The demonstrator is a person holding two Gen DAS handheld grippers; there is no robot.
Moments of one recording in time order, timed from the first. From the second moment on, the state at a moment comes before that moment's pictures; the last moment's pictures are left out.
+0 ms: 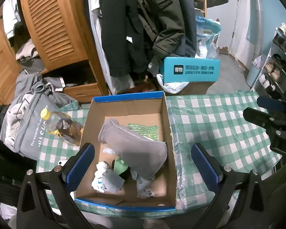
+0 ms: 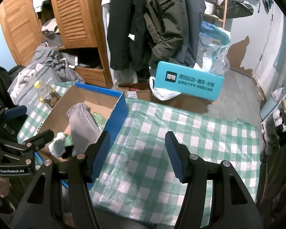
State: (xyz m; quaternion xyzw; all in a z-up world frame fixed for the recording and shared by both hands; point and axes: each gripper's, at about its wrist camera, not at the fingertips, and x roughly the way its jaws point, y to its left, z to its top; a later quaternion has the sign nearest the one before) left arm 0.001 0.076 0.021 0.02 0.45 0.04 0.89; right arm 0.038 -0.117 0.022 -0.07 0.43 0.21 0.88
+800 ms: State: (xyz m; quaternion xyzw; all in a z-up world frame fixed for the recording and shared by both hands) left arm 0.000 0.076 0.023 0.02 0.45 0.04 0.89; right arm 0.038 -0.116 0.022 -0.07 0.43 0.21 0.88
